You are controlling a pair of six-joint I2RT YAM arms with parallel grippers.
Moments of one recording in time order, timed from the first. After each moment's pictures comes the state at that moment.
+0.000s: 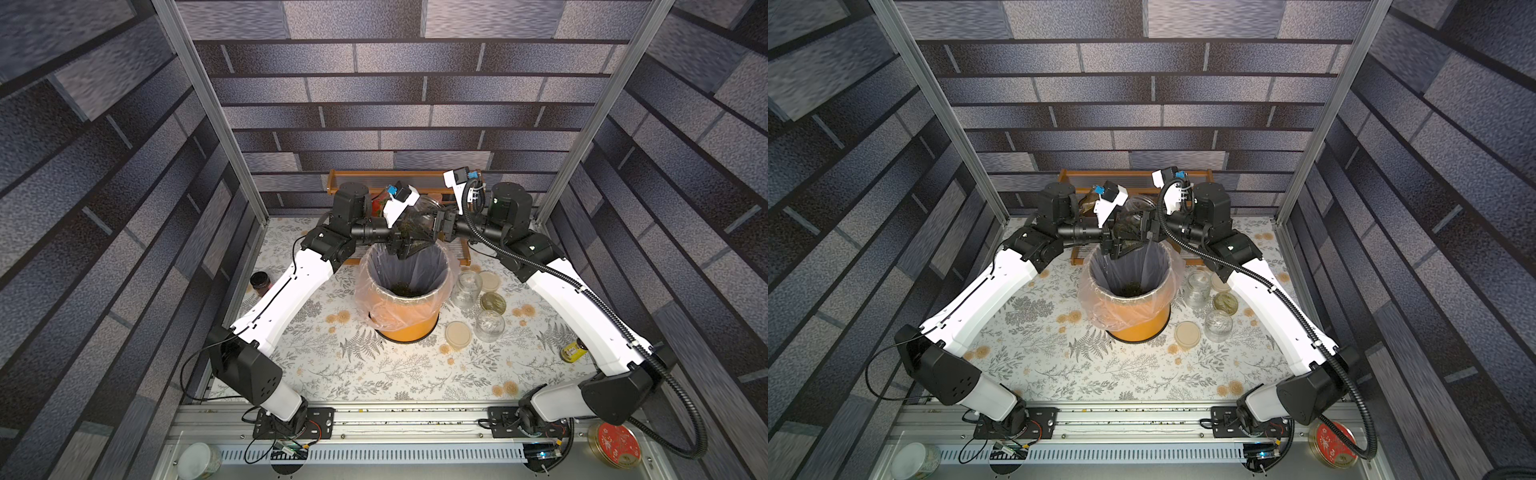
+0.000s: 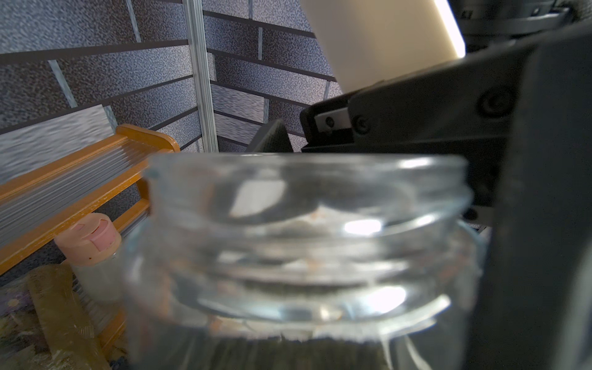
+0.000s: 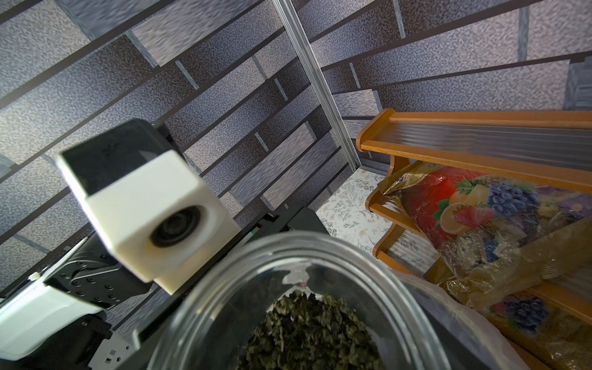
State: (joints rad) left arm -0.51 1.56 1.64 -0.33 0.85 0.10; right arm 0.55 1.44 1.59 -0.30 -0.58 0.42
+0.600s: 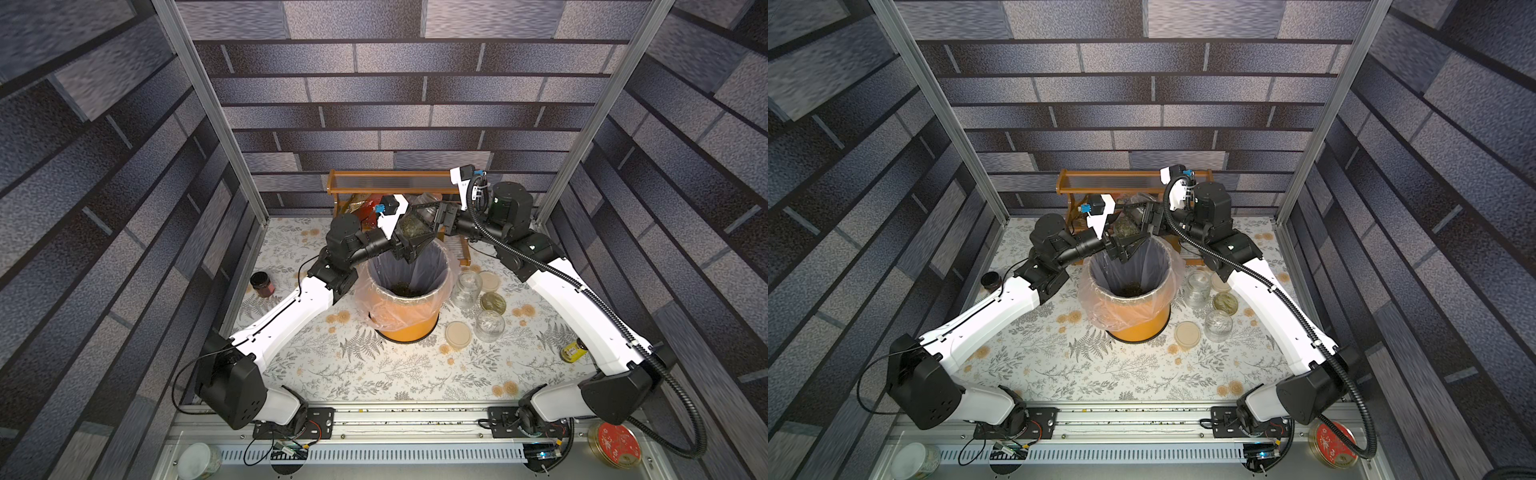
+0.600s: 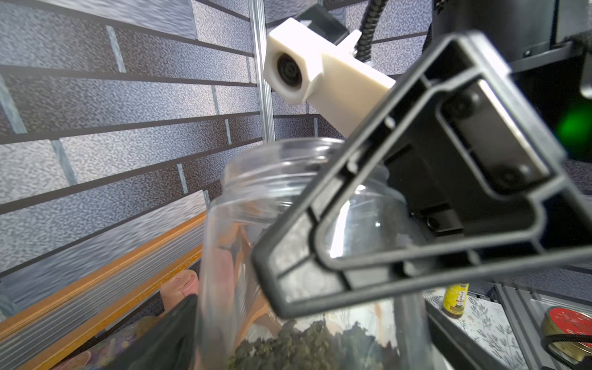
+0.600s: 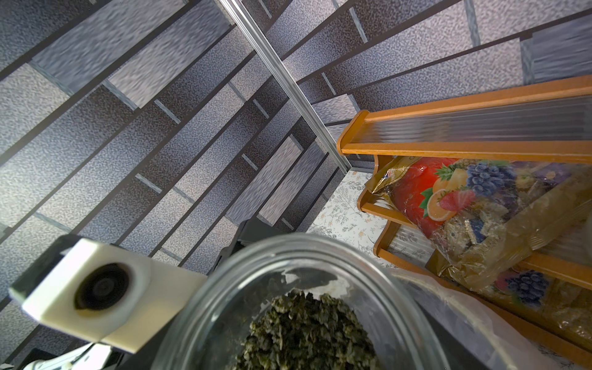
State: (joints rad) left arm -0.57 1.43 1.20 0.43 0.53 0.01; right arm 0.54 1.44 1.59 -0.30 -0.50 0.59
